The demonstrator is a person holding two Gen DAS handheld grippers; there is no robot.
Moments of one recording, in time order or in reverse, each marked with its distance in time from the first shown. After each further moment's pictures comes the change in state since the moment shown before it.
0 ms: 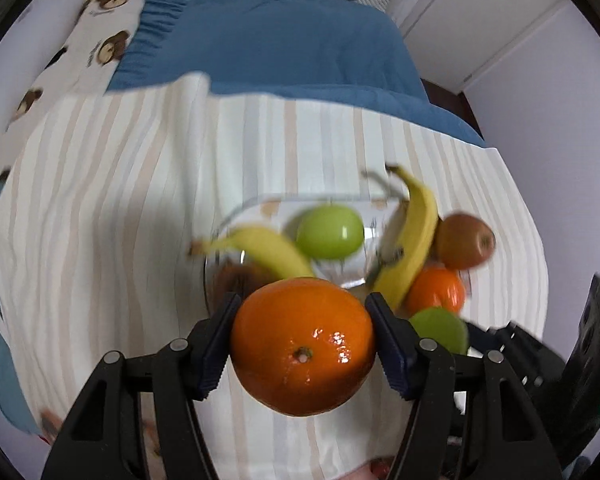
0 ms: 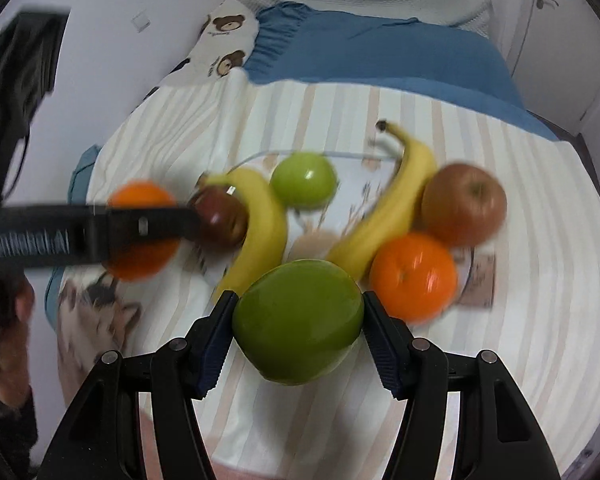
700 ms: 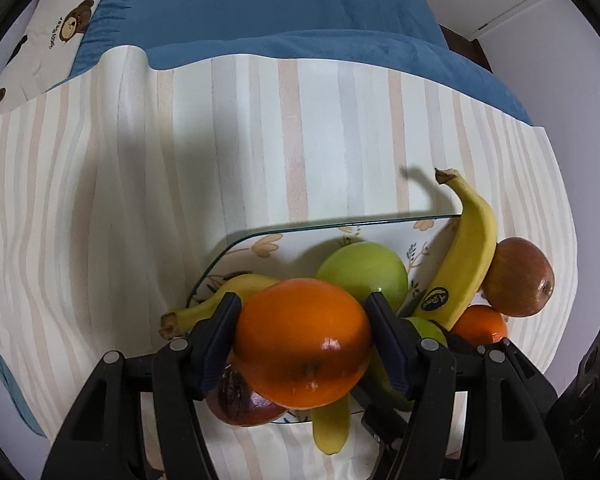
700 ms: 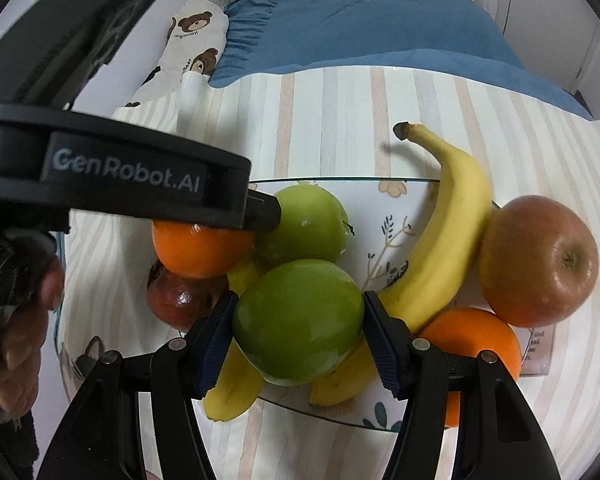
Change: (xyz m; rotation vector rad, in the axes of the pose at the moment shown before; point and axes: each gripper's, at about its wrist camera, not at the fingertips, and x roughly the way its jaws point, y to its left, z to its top) left arm 0.075 0.019 0.040 0.021 0.225 0.020; right arm 0.105 0.019 0.050 0.112 0.057 0.013
